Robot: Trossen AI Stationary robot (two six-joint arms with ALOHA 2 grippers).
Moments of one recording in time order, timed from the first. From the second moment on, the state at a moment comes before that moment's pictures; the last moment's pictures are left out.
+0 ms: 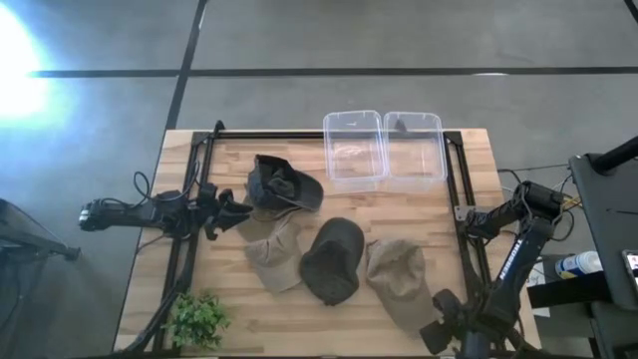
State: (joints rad) left arm -0.05 0.00 0.01 0.06 -0.07 -0.67; right arm 1.14 1.64 1.11 -0.79 0.13 2.31
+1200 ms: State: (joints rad) left arm -0.05 0.00 0.01 0.06 -0.07 -0.67; right arm 0.87 1.50 1.07 -1.06 0.62 2.28
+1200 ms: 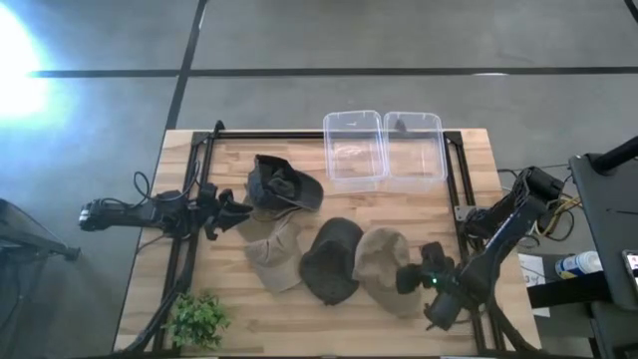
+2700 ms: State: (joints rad) left arm -0.05 0.00 0.01 0.06 -0.07 -0.67; right arm 0.85 1.32 0.66 -0.22 -0.07 2.15
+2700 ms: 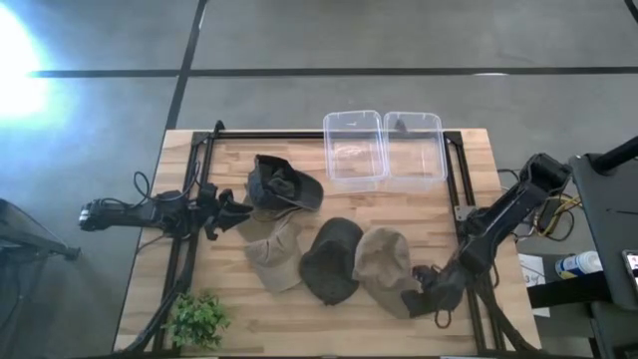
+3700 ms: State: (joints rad) left arm -0.05 0.00 0.01 0.05 -0.07 -0.67; right arm 1.00 1.54 0.75 -0.36 0.53 2.33
